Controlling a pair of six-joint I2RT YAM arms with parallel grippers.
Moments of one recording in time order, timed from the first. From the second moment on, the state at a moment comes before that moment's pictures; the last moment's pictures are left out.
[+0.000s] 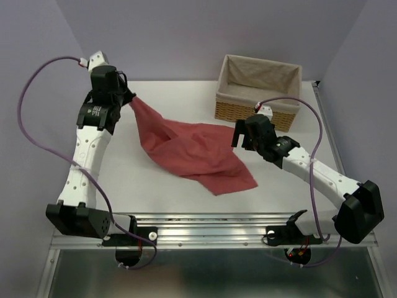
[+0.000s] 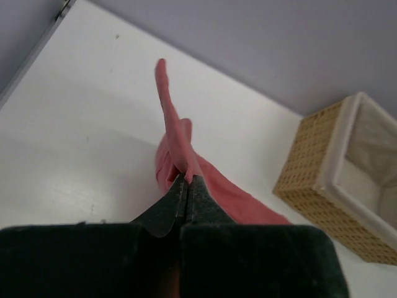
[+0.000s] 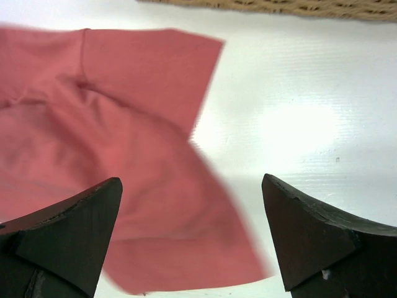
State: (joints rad) left arm -0.13 1.35 1.52 -0.63 -0.24 -0.53; right arm 0.61 1.31 1.01 -0.41 0.39 0.56
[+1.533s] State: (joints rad) left arm -0.39 1.40 1.10 -0.63 -0.08 -0.57; right arm 0.55 1.29 0.85 -0.26 0.10 0.53
